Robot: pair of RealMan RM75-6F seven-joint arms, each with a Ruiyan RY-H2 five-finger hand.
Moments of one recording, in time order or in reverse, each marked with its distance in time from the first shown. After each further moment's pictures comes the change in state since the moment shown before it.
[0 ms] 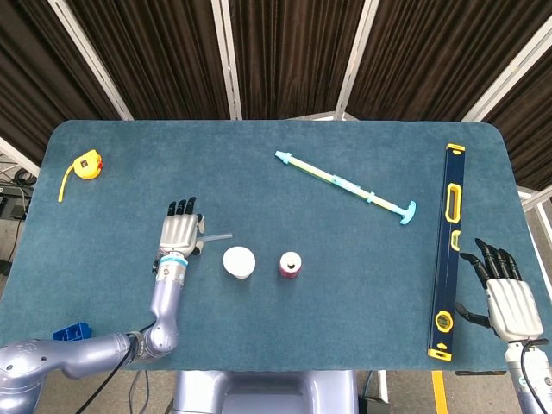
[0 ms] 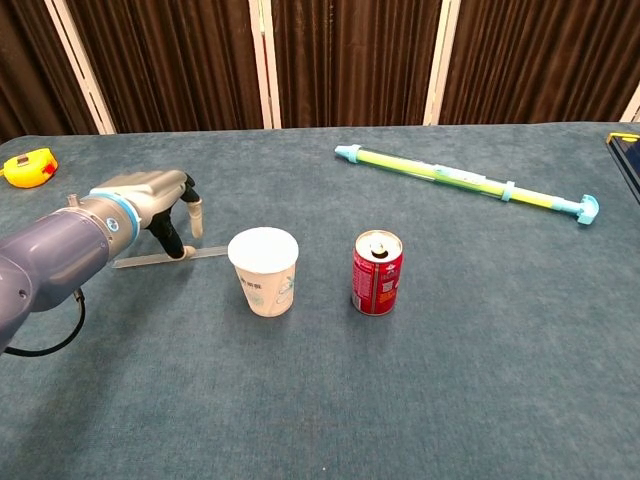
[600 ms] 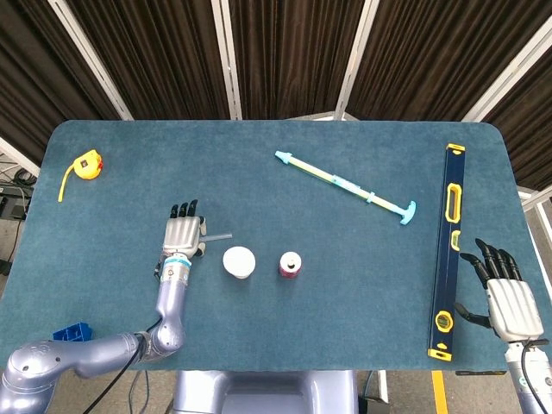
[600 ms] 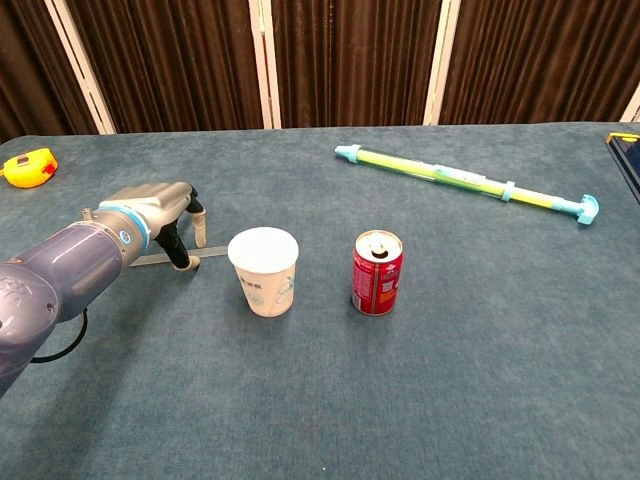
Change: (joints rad) left arm -0.010 -0.056 -0.001 0.087 -0.006 -0.019 -0.009; right arm 0.000 0.001 -0.002 0.000 -0.001 0.000 0.005
